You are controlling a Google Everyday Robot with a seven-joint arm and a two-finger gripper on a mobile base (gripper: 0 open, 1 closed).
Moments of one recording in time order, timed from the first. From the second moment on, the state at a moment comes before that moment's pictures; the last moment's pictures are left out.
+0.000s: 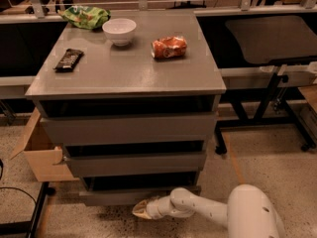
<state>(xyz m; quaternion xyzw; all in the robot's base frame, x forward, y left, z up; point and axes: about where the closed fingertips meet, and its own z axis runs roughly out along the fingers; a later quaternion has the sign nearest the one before) 0.521 0.099 0.161 -0.58 0.66 0.33 0.35</state>
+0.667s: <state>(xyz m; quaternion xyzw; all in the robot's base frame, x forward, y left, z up) 0.579 0.121 0.170 -0.60 0.64 0.29 0.38</state>
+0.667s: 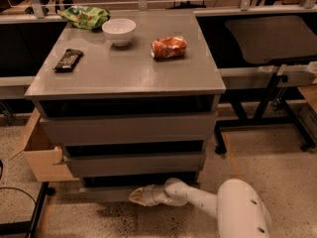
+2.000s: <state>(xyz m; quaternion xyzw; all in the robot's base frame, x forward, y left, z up) 0.586 0.119 0.175 -0.60 0.65 0.28 0.36</state>
